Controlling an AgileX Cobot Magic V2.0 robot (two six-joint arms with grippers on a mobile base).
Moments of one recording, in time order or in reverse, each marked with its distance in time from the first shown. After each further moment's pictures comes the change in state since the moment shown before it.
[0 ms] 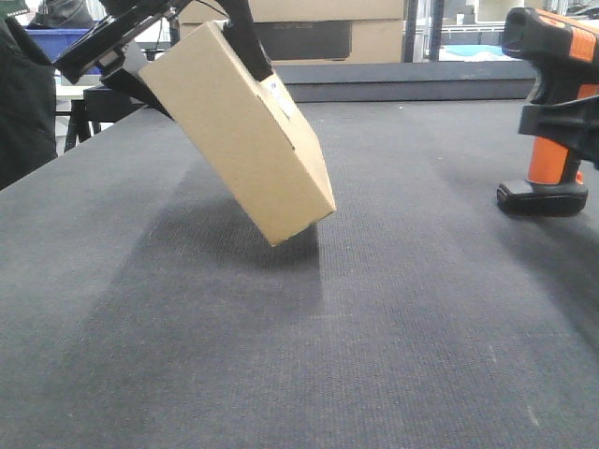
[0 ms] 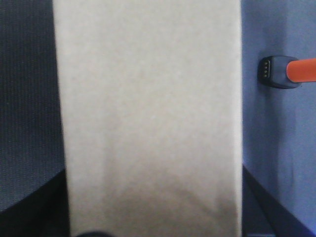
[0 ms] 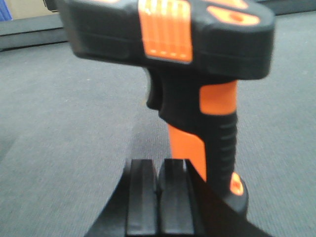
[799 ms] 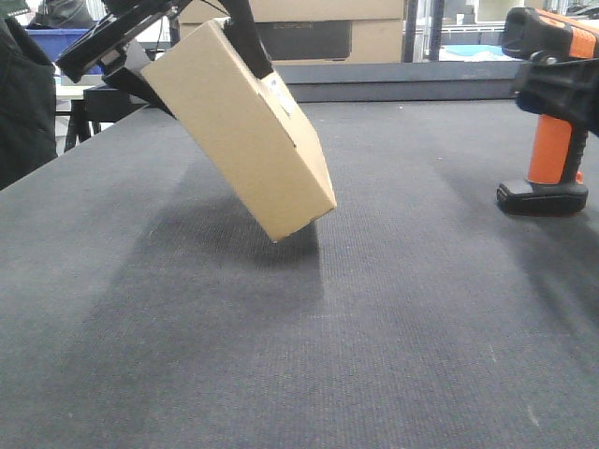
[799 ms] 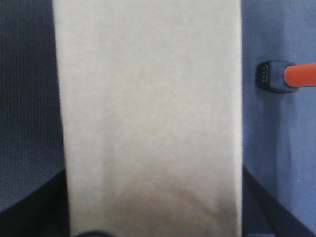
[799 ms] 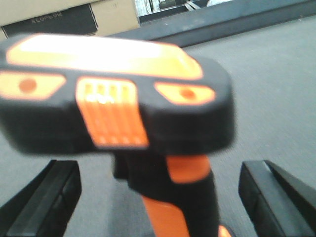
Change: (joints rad) left arm 0.000 0.000 0.000 0.000 -0.015 0.000; right arm 0.002 0.056 -0.132 0.143 0.016 0.000
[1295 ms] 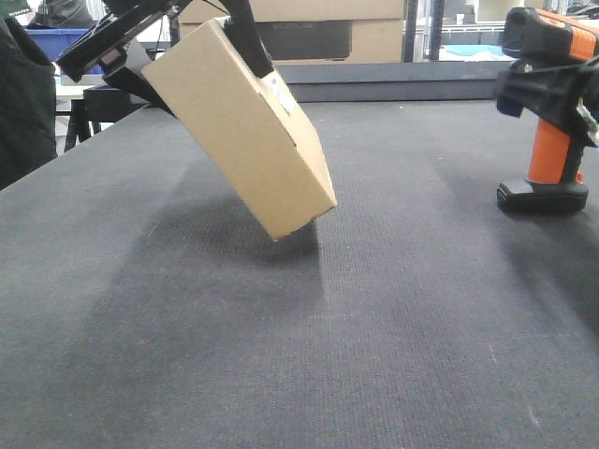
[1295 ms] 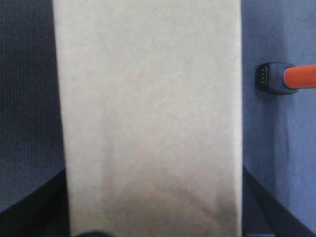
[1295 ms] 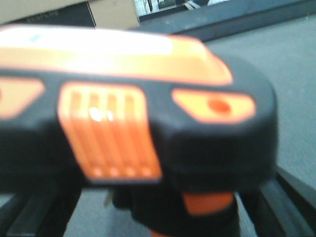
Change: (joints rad) left arm 0.000 0.000 0.000 0.000 -0.005 0.000; right arm 0.000 0.072 -0.084 0.005 -0.002 0.000
